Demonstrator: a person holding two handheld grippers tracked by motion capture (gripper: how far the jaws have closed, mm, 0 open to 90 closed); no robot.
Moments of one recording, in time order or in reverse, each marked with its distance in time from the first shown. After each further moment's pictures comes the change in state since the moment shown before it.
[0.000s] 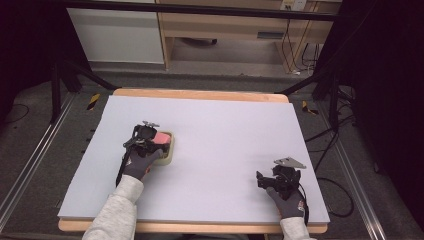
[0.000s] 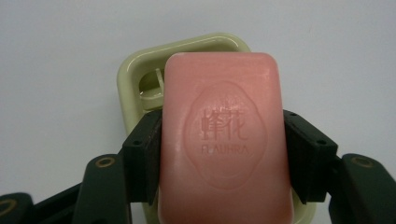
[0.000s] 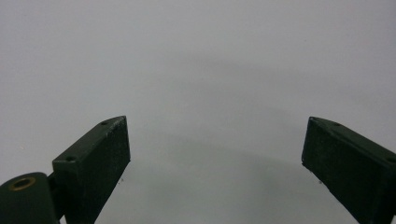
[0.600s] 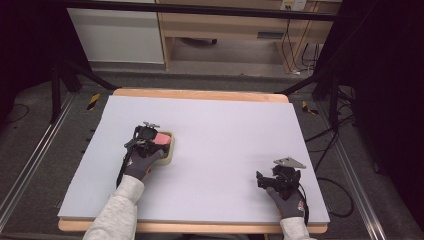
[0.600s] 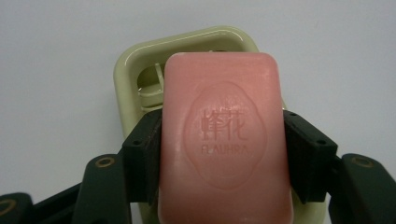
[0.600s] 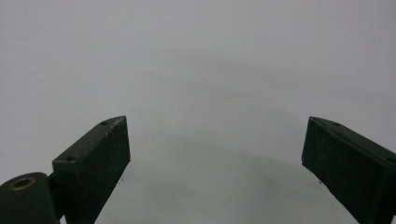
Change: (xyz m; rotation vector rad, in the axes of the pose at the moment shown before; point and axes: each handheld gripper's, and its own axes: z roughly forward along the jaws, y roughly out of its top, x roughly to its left) left arm 0.000 -0.002 0.006 0.008 0.007 -0.009; right arm 0.000 0.000 0.000 0.001 0.000 0.000
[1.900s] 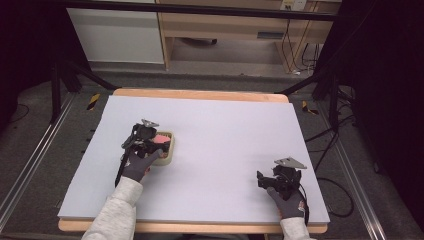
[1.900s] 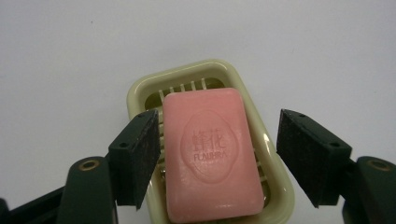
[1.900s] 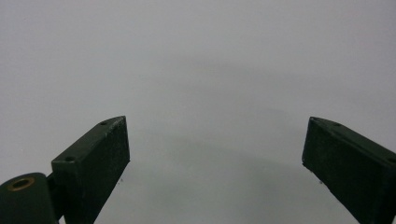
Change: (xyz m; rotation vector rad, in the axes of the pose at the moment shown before) left arm -0.008 0.003 -0.028 -0.096 0.018 0.054; right arm 0.000 0.000 -0.002 -0.011 -0.010 0.009
